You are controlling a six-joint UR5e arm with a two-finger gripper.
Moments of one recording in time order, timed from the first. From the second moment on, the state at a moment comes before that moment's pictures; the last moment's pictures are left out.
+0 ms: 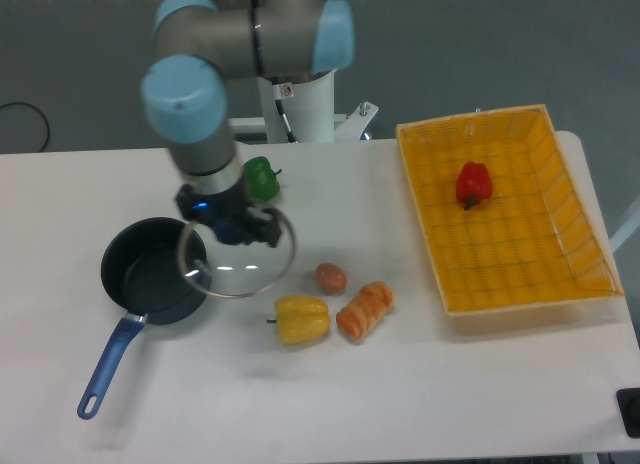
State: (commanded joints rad) arm 2.31 -1.75 -1.60 -1.29 1.61 0.63
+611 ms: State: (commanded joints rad) arm 2.53 -1.74 -1.61 -1.32 1.64 0.90
